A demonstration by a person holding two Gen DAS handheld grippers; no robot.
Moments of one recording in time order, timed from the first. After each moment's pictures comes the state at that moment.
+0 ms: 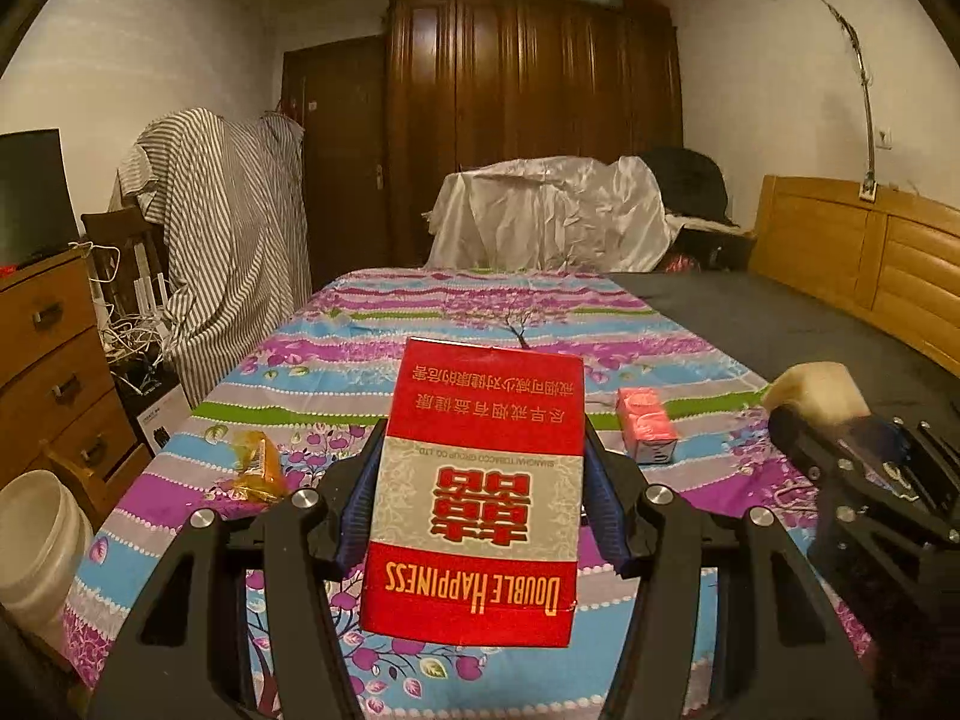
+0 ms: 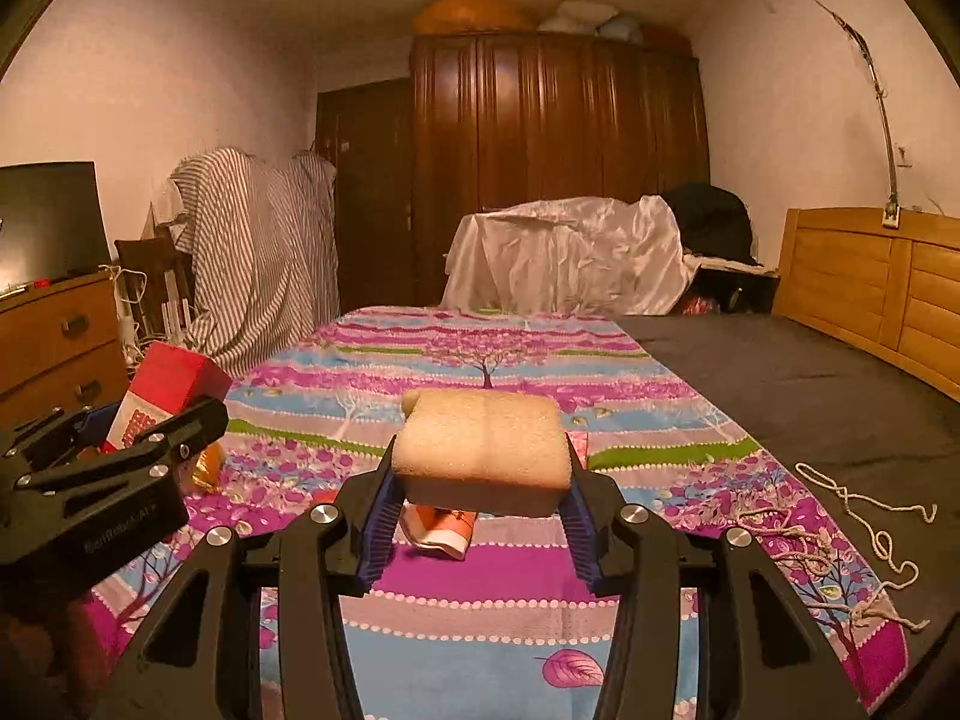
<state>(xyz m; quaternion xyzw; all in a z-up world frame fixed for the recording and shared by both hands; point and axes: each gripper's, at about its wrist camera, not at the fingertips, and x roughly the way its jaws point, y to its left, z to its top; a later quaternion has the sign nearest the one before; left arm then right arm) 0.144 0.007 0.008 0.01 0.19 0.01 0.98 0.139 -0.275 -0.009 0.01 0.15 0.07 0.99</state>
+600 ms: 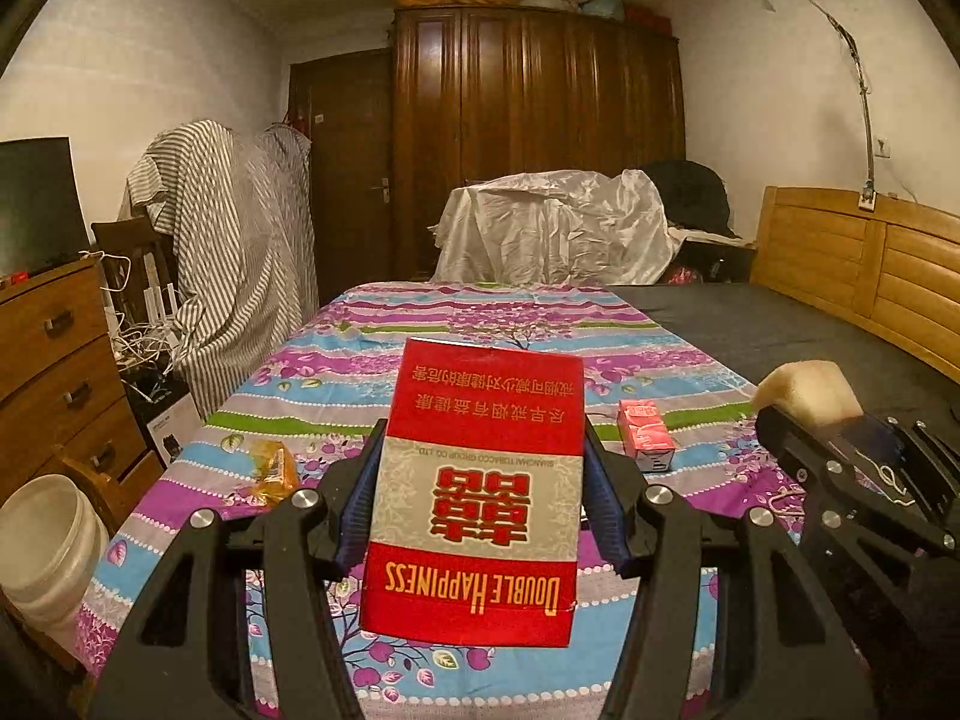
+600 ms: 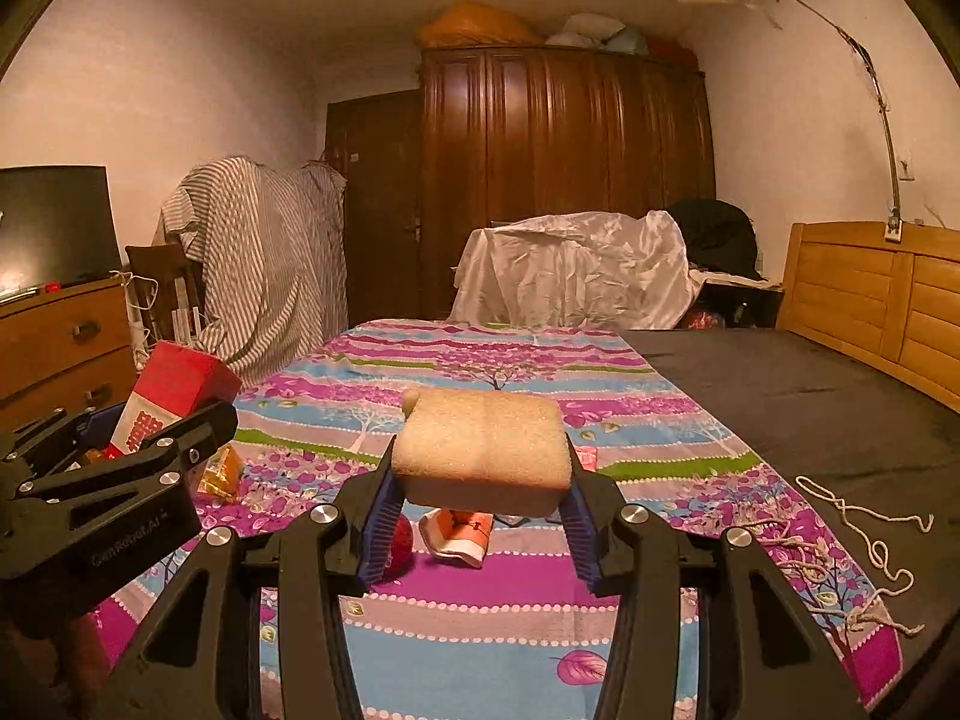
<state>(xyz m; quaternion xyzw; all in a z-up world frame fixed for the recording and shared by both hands) 0.128 0.004 0.016 0.01 0.18 0.02 0.98 0.113 -0.266 0.011 0.00 0.14 0.08 0.99</state>
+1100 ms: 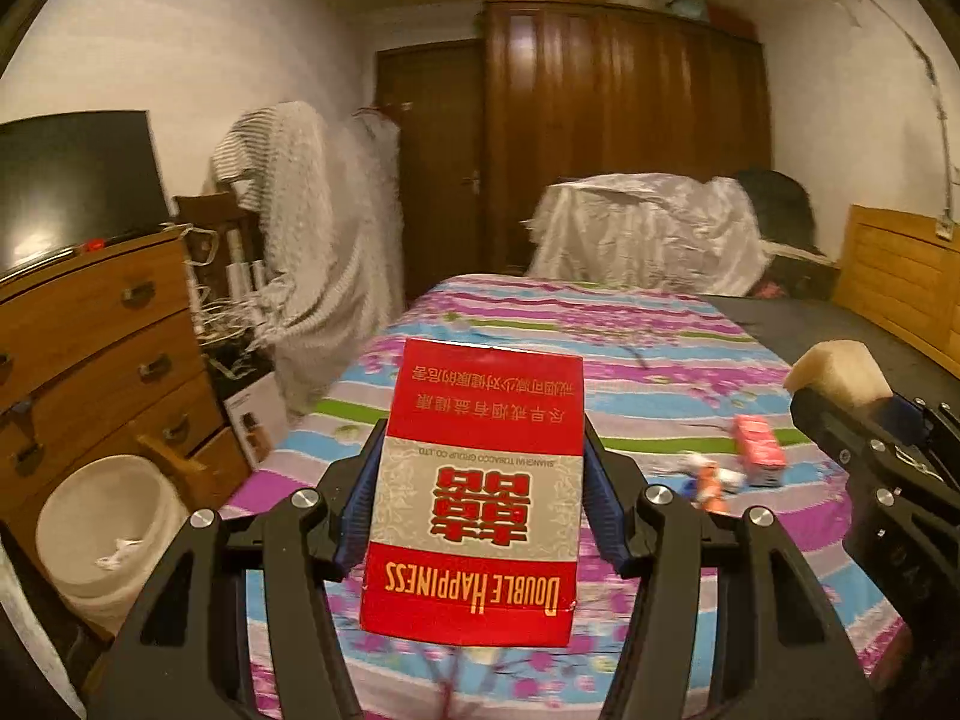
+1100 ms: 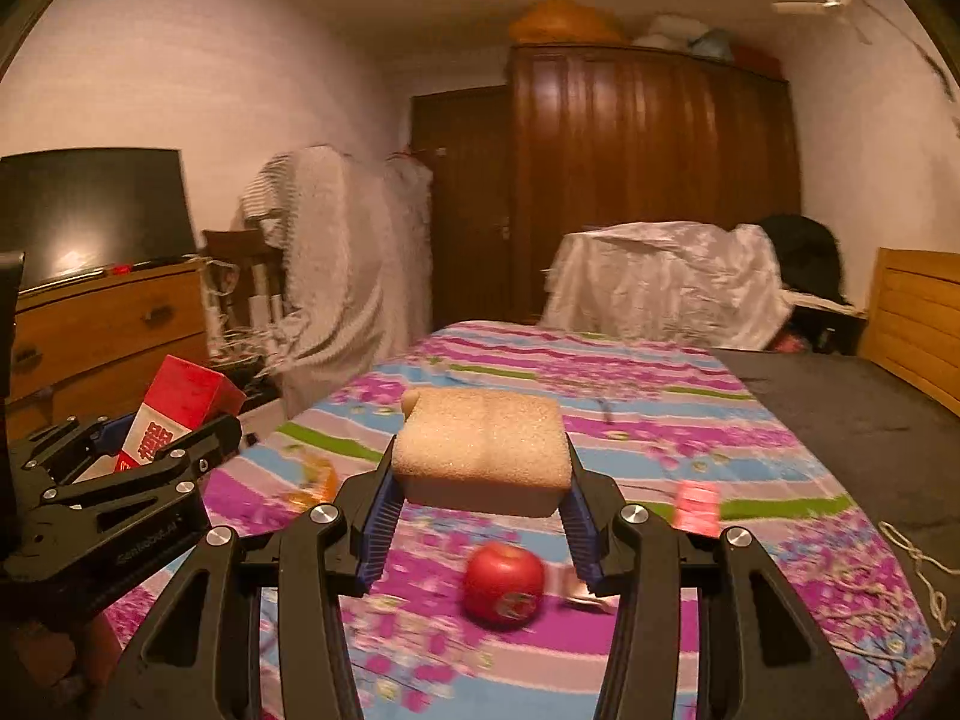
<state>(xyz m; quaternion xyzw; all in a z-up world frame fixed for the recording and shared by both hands) 0.123 0.101 0.031 -0.01 0.19 0.14 0.97 0.142 -0.163 0.040 -0.02 0.14 0.19 0.97</state>
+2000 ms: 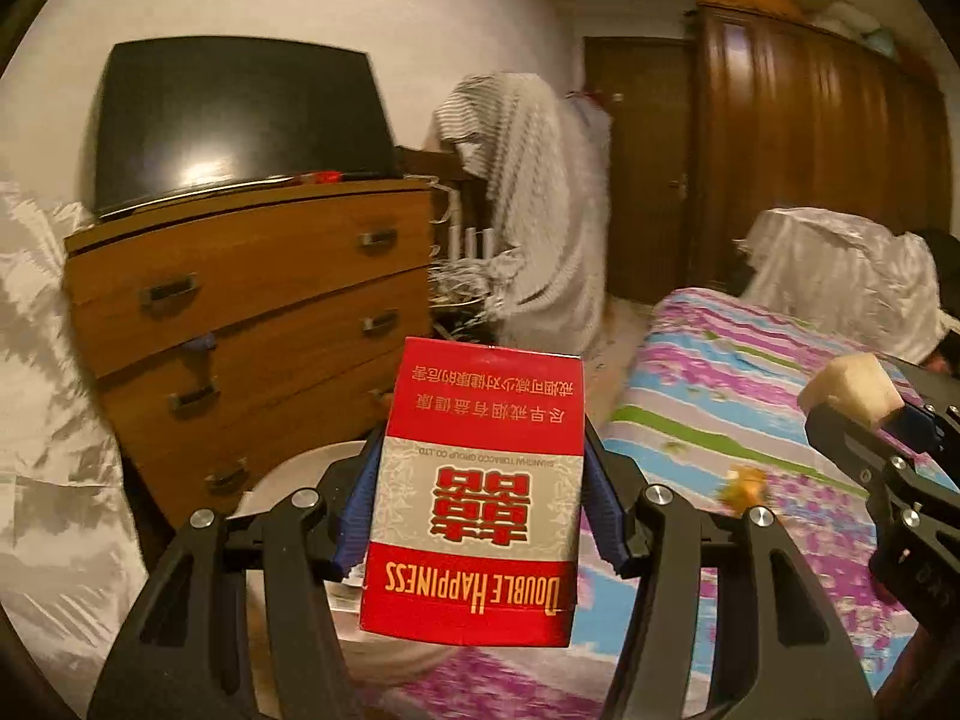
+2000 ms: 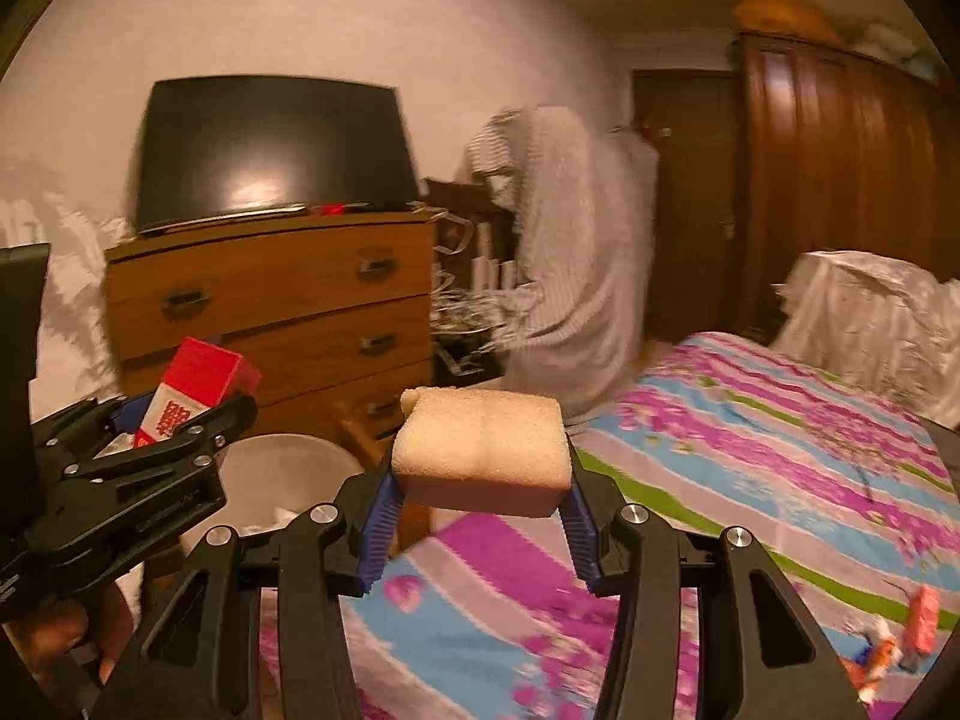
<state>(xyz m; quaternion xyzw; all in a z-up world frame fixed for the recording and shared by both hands) 0.038 0.356 0.059 -0.08 0.20 0.34 0.91 0.131 0.202 0.088 -0.10 0.17 0.42 0.89</state>
